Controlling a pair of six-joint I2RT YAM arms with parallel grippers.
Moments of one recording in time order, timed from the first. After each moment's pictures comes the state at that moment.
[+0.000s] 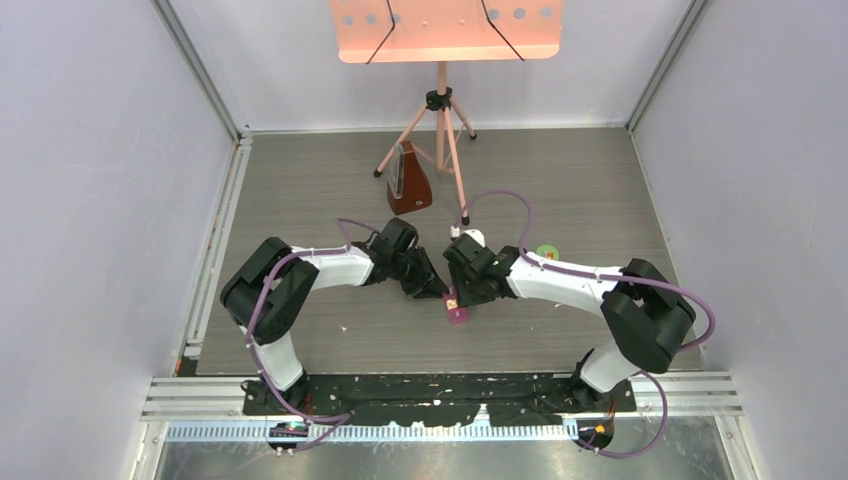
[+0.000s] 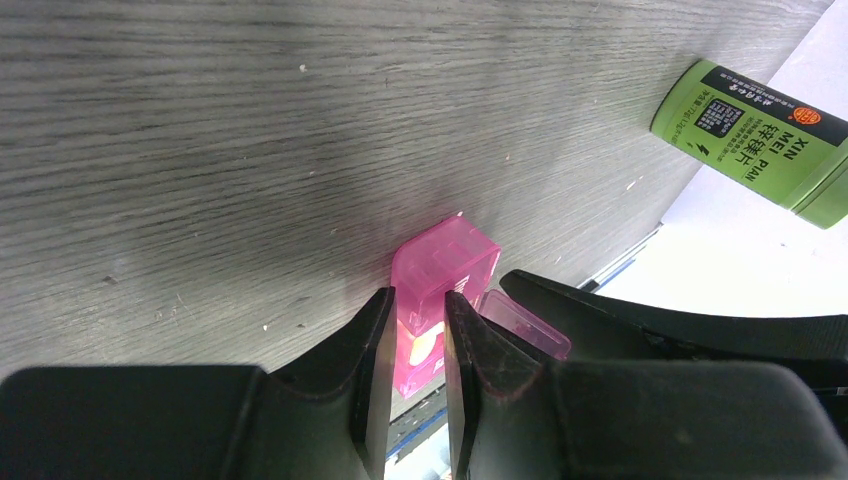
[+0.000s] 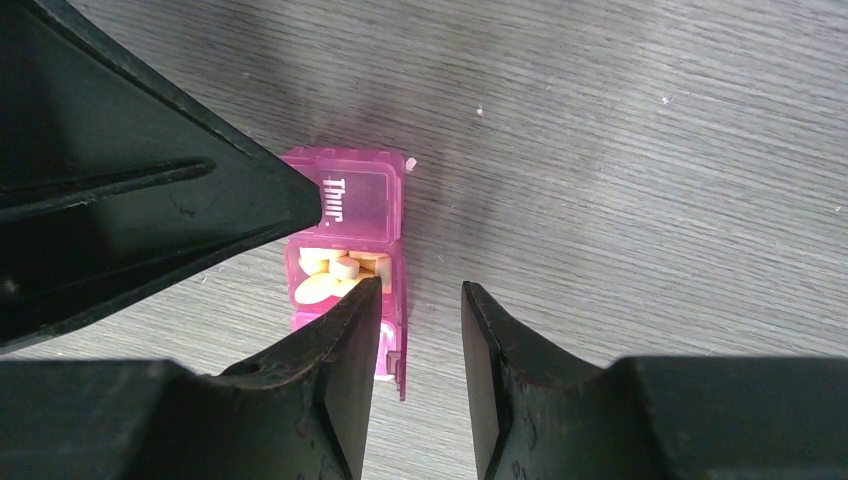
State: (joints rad) left arm -0.69 1.76 0.87 -0.04 0.39 -1.15; right arm 0.86 1.55 0.89 -0.48 0.17 0.59
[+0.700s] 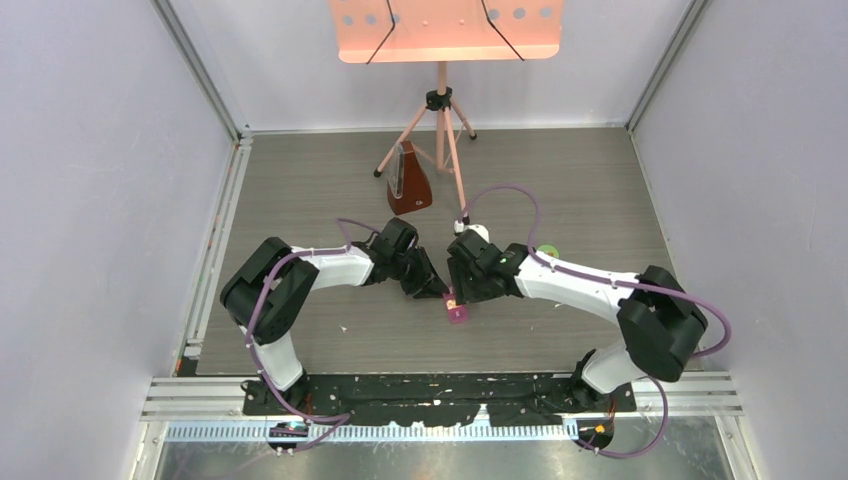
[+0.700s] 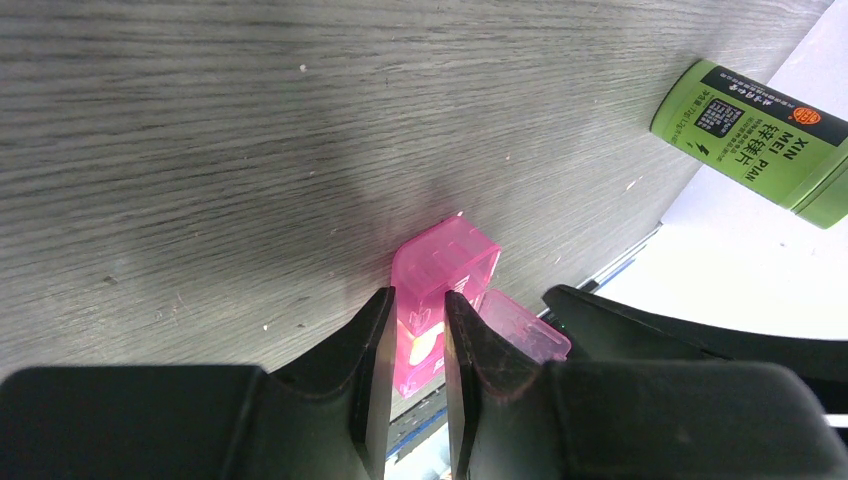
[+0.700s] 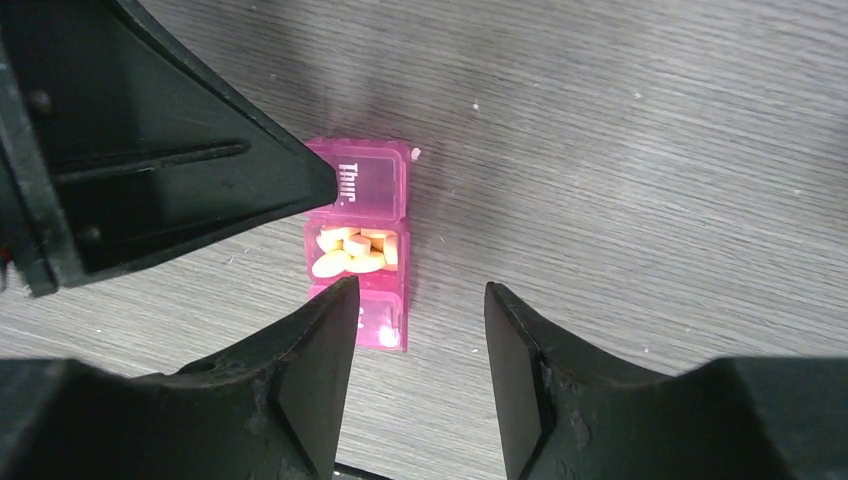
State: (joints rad) left arm -0.69 1.76 0.87 -0.04 0.39 -1.15; right arm 0.85 1.47 0.90 -0.53 0.17 0.59
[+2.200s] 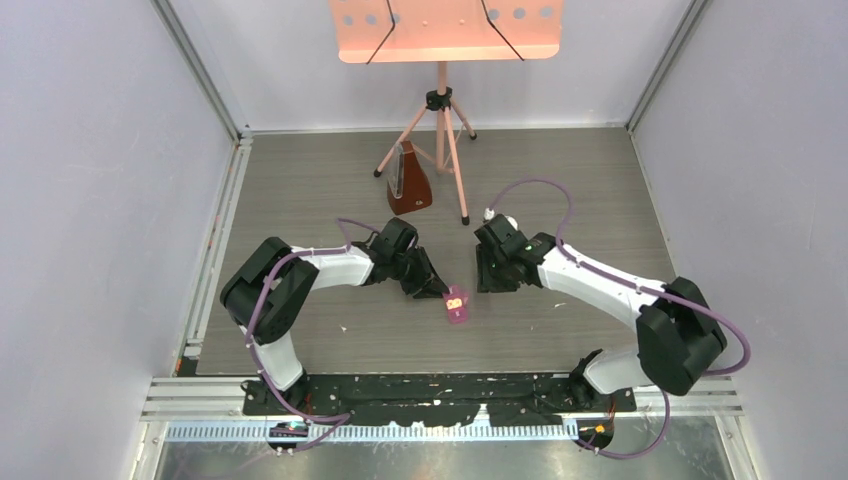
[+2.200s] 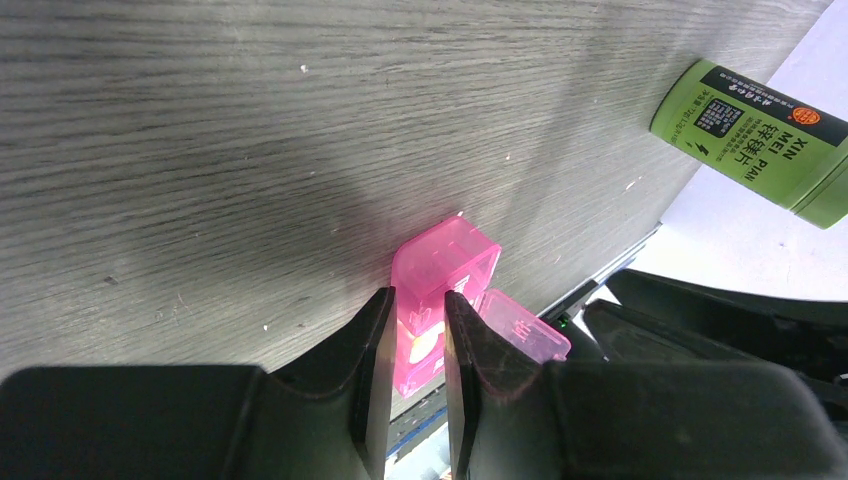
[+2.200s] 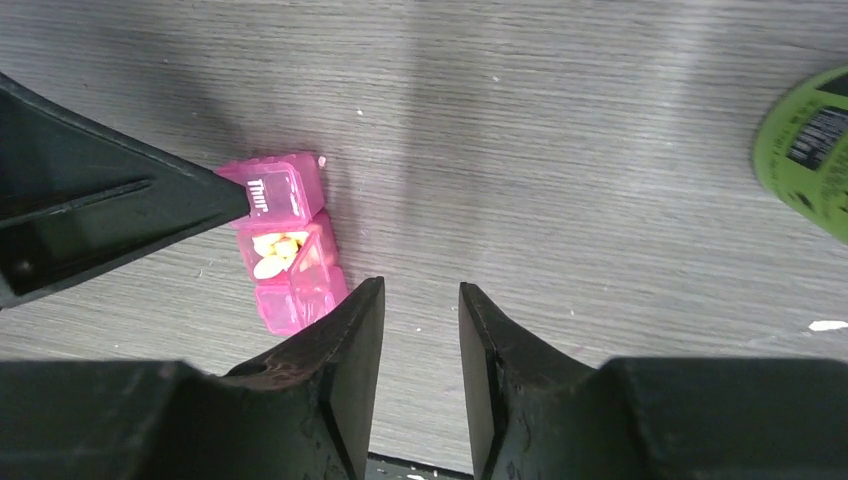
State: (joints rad) left arm -0.69 1.76 0.87 -0.04 0.40 -1.15; right arm 0.69 1.37 0.89 -0.62 0.11 0.62
